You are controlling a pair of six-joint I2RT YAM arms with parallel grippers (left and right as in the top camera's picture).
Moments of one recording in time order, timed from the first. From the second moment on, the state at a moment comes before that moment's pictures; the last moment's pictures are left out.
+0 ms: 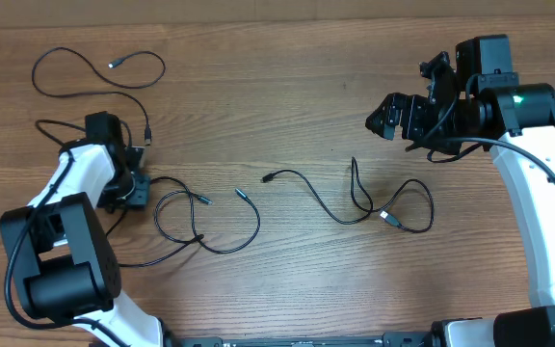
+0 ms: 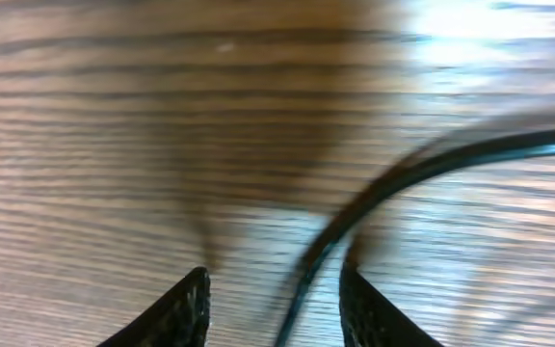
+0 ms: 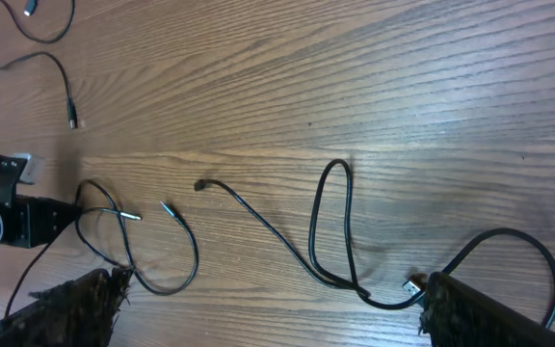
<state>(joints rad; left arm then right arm) 0.25 1.86 1.12 -0.79 -0.17 0.26 0.07 1.56 1.56 -1.16 -0.40 0.25</state>
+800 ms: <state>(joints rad) 0.31 1.87 1.12 -0.73 0.02 0.25 0.07 1.56 1.56 -1.16 -0.40 0.25</state>
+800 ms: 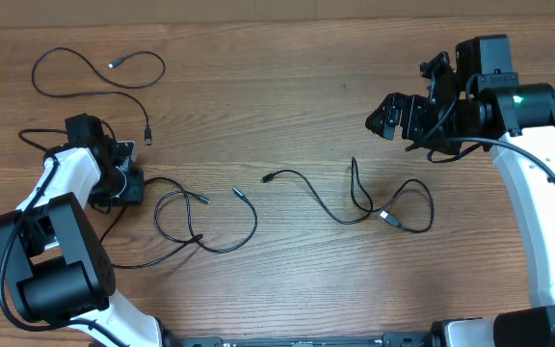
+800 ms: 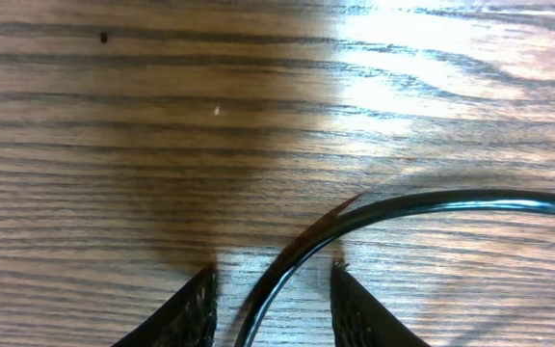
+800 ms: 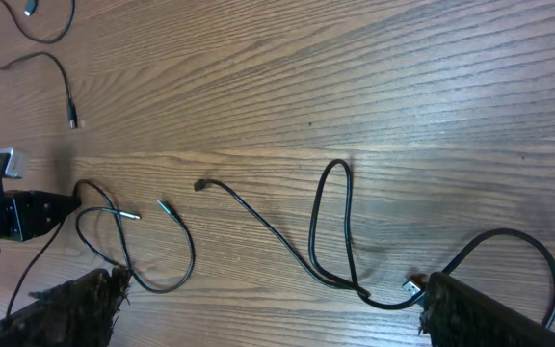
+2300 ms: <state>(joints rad) 0.31 1.73 2.04 -1.40 0.44 -0.01 0.07 1.56 1.56 -1.16 -0.40 0.25</state>
